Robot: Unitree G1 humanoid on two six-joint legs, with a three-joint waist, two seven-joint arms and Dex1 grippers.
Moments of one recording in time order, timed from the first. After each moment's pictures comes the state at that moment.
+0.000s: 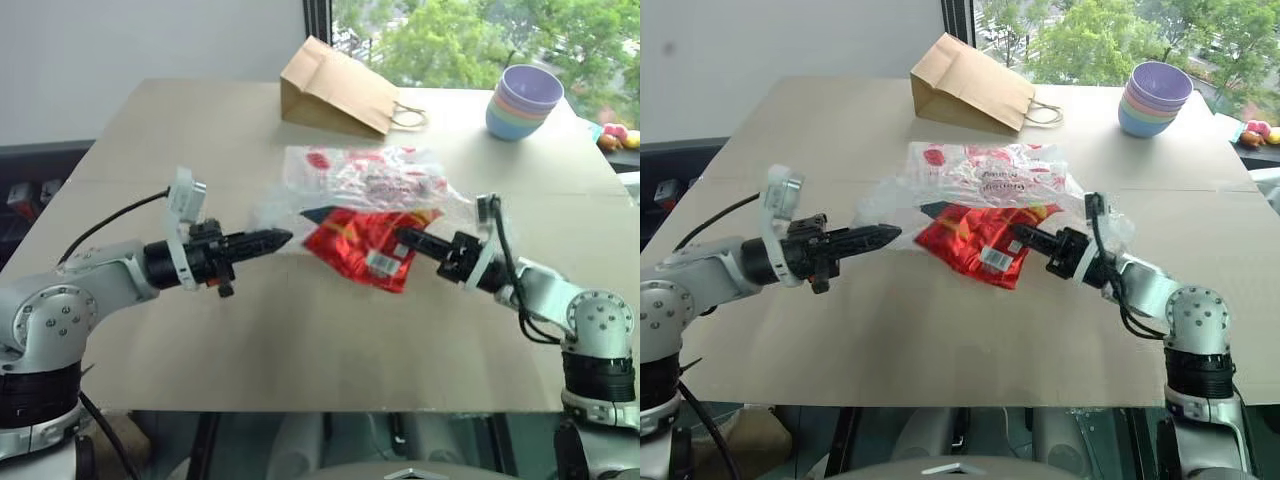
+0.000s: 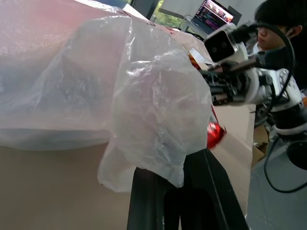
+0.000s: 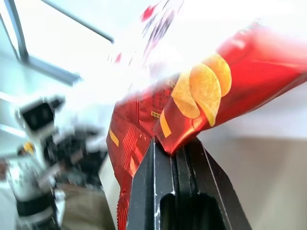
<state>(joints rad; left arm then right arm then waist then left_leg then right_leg) -0.28 0.89 0.30 -0.32 -1.14 0.98 -0.80 -0.39 -0.39 -0.18 -0.17 1.62 1.06 0.00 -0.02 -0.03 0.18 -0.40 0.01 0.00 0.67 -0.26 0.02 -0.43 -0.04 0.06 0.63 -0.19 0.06</state>
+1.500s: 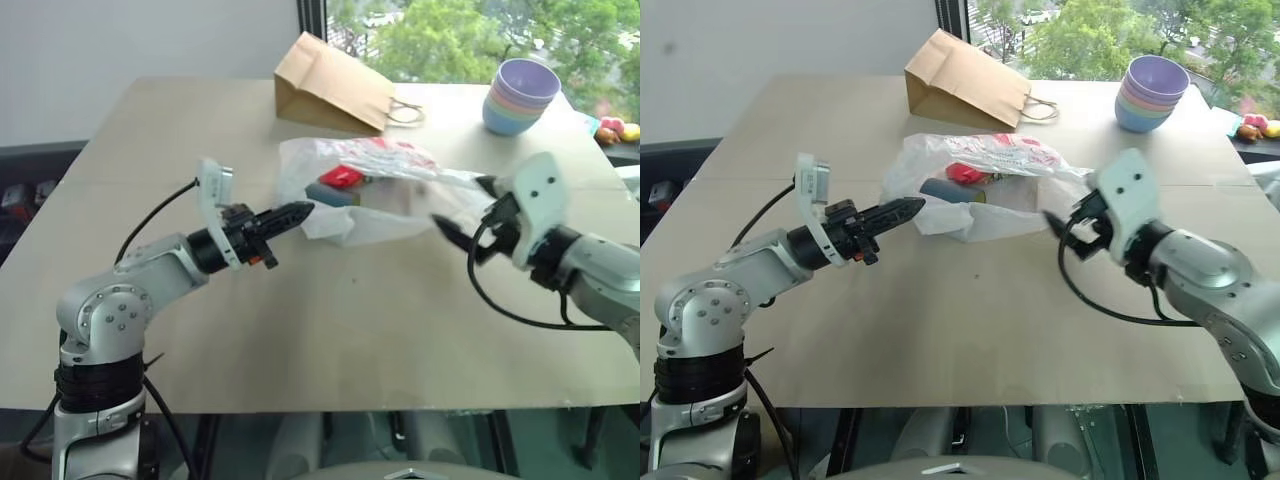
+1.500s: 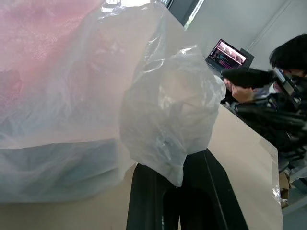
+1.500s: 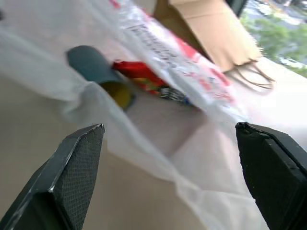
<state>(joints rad) -0.37 0.65 0.26 -0.33 -1.10 0.92 -0.55 -0.35 -0.84 -0.10 -0.68 0.71 0.97 0.05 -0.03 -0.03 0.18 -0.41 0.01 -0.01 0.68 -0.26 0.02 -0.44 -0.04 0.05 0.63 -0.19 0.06</state>
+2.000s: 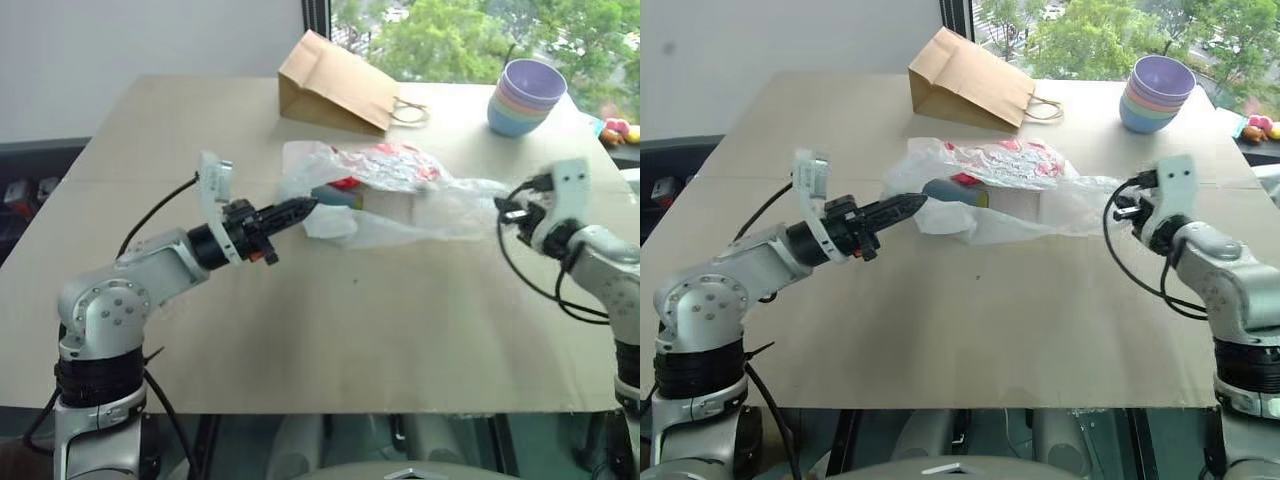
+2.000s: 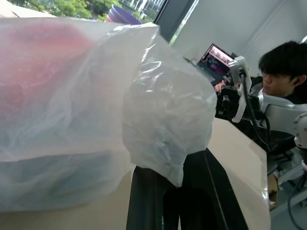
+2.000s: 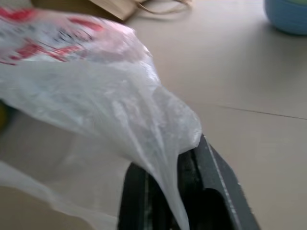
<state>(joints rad) -0.46 0.60 0.31 -0.27 -1.31 0.97 -0.44 -0.46 -0.59 -0.35 -0.24 0.93 1.01 0.23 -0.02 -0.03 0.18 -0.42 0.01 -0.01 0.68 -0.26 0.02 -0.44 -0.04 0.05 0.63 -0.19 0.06</state>
